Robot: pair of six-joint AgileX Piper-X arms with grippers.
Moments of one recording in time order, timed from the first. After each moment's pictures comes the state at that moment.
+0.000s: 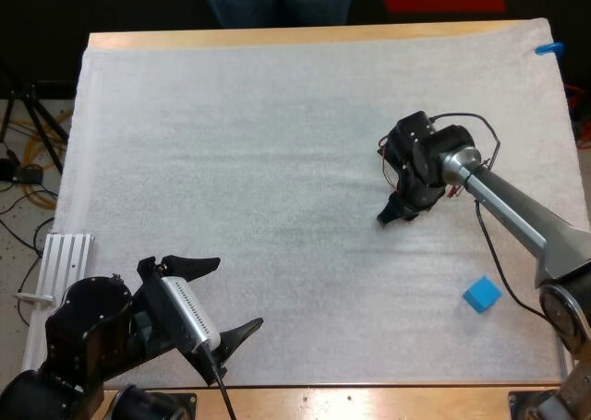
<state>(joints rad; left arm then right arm) -0.40 0.46 -0.84 1.07 0.49 -1.52 0.45 1.88 -1.30 0.97 0.03 -2.09</state>
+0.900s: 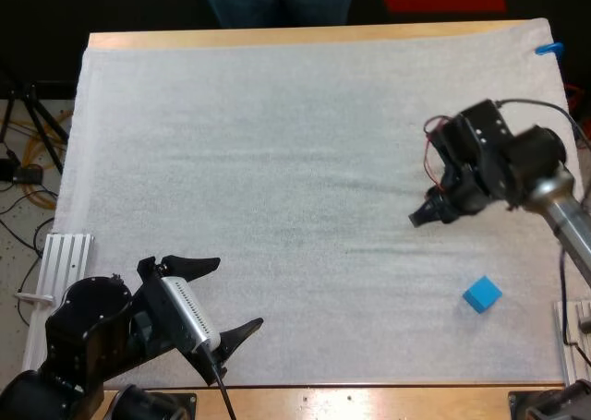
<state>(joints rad) -0.40 0.46 -0.84 1.07 0.49 -1.52 0.45 1.42 -1.29 1.27 0.03 -1.94</state>
